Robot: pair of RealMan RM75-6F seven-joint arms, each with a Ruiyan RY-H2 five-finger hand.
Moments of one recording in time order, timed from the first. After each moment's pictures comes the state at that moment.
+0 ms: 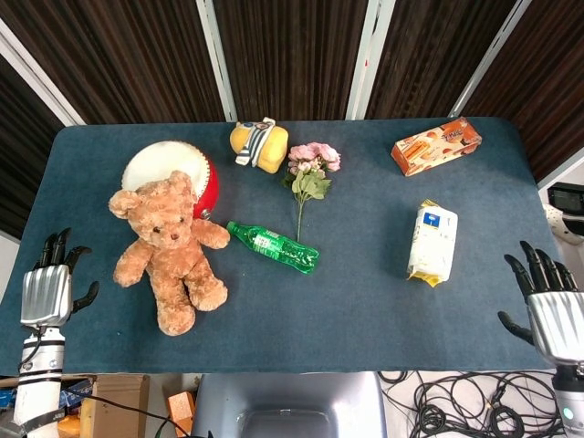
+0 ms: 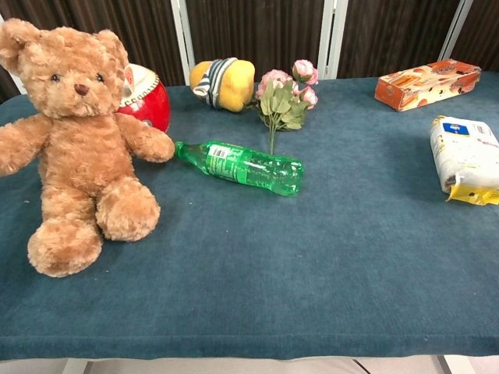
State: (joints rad) left arm -0.30 -1.27 -0.17 -1.73 1.14 1.48 0.38; right arm 0.11 -1.01 -0.03 -1.79 -1.52 1.65 -0.35
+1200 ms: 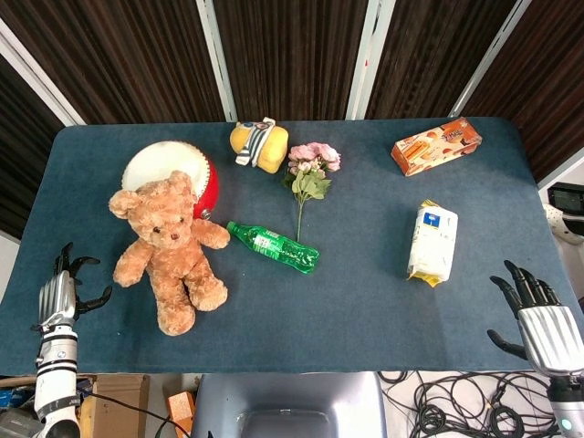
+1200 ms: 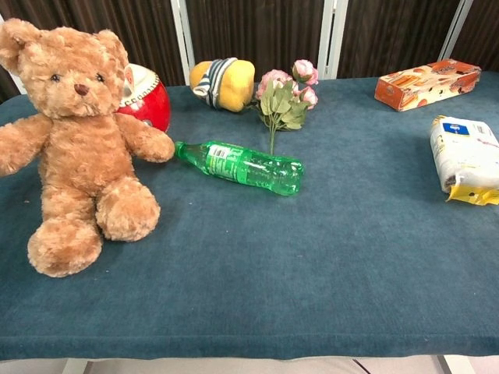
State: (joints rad) left arm -0.27 -1.35 -0.29 -1.70 0.91 1.27 0.10; right arm 0.07 -1.03 -0.03 -1.71 -1.59 1.55 -0.18
